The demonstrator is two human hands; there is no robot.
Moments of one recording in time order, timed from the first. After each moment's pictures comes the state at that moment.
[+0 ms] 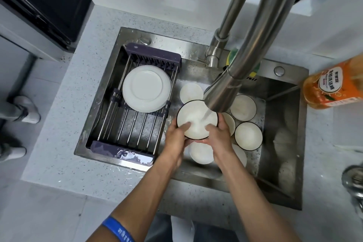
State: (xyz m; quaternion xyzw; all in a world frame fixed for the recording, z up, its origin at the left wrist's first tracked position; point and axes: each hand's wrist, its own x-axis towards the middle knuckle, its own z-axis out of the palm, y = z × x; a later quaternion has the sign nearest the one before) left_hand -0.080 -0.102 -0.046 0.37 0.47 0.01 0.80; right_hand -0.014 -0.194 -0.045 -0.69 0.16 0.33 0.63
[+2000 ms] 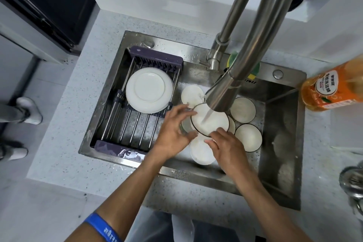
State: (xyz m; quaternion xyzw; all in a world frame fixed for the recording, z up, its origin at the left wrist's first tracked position) left_hand -0.089 -0.062 -0.044 0.82 0.20 0.08 0.54; right_hand -0.028 -0.247 -0.056 -0.91 -0.39 0.05 0.17
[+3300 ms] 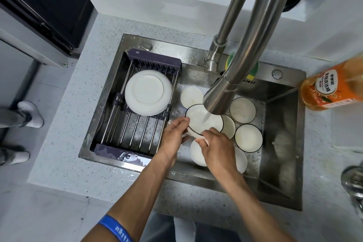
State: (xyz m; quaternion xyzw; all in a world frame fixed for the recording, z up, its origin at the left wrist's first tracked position) left_hand -0.079 -0.084 -0.044 0.40 0.47 -0.02 0.79; right_hand -0.040 -0.214 -0.040 -0.93 -0.26 0.10 0.22
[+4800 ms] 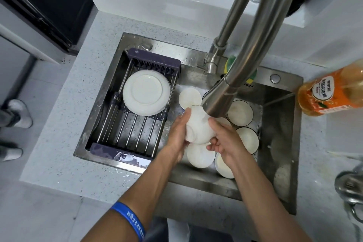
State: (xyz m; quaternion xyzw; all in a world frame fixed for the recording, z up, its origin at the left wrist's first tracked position) left_hand -0.060 -0.092 -0.045 0.37 0.44 -0.06 0.81; right_hand 0.008 -0.210 -0.013 -0.68 0.20 0.42 0.57
